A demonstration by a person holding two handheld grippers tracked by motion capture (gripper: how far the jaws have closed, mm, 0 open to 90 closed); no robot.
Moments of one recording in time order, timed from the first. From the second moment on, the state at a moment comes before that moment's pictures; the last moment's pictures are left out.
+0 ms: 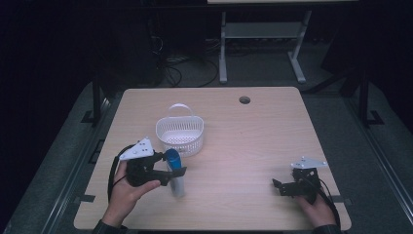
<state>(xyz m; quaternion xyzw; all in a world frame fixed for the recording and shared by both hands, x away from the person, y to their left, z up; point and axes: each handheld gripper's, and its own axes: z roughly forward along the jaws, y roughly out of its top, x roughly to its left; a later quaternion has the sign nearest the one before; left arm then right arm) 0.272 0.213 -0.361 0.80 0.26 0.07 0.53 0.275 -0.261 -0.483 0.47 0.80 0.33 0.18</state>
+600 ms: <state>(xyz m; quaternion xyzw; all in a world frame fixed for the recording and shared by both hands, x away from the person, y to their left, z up) 0.285 0.235 -0.350 0.80 0.28 0.10 0.53 0.275 -0.261 -0.483 0.47 0.80 0.33 0.18</state>
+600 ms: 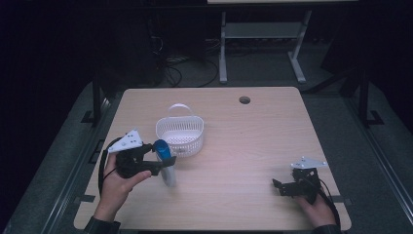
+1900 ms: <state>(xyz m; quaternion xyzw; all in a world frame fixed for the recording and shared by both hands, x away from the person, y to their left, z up) 0.312 0.267 -0.321 0.78 0.31 0.15 0.52 0.274 -0.261 -0.483 0.47 0.80 0.33 0.18</state>
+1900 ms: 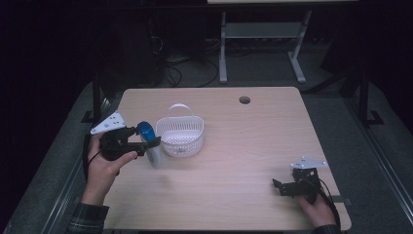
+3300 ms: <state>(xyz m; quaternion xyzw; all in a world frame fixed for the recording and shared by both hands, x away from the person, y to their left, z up) 0.346 0.267 -0.280 0.78 0.31 0.16 0.52 0.274 -0.261 -0.483 0.47 0.80 0.33 0.18</state>
